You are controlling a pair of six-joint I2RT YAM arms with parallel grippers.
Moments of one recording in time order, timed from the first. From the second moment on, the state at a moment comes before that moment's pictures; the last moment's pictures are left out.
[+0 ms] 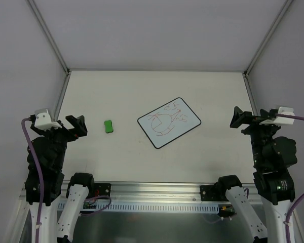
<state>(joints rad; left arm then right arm) -0.05 0.36 0.96 -0.67 -0.15 -0.22 0.20 0.43 1.00 -0.47 0.25 0.05</state>
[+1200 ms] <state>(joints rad) -0.05 0.85 0.80 -0.65 -0.09 -0.40 0.19 1.92 1.25 -0.26 -0.11 0.30</state>
